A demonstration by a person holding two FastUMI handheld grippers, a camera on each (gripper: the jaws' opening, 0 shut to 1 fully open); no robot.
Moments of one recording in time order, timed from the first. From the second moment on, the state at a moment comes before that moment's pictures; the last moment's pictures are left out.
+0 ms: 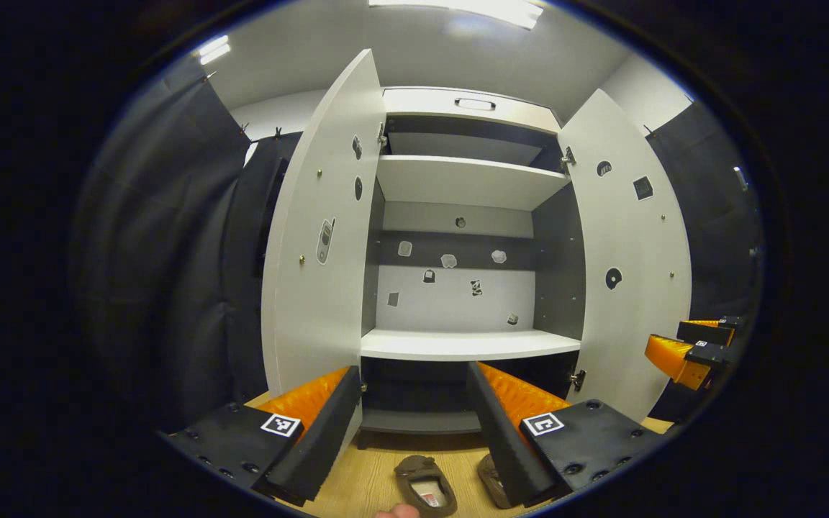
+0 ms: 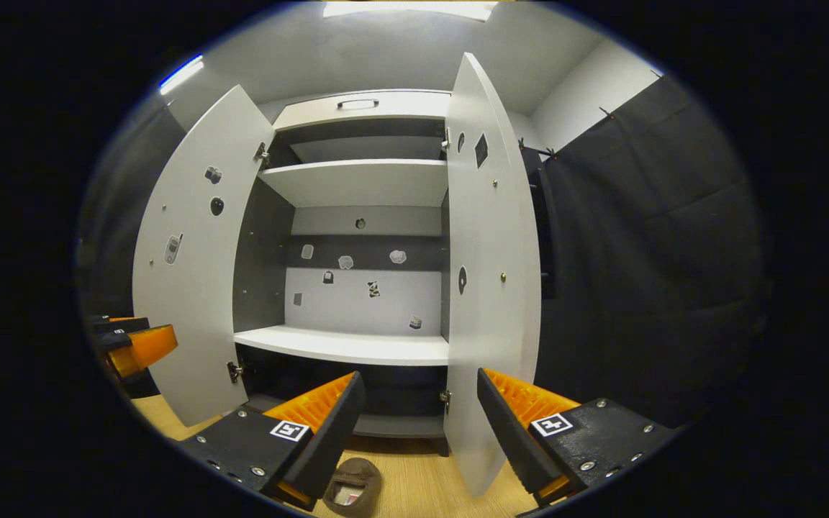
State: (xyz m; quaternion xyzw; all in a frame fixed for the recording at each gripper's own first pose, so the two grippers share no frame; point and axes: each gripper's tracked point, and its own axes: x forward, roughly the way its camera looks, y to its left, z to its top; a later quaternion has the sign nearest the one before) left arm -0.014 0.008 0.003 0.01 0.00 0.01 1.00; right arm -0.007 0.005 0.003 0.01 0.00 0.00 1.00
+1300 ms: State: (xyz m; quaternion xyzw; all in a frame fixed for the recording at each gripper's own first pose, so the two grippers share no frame) left arm -0.028 0.029 0.001 0.01 0.00 0.04 1.00; right arm 0.042 0.079 -0.221 -0.04 0.23 0.09 0.97
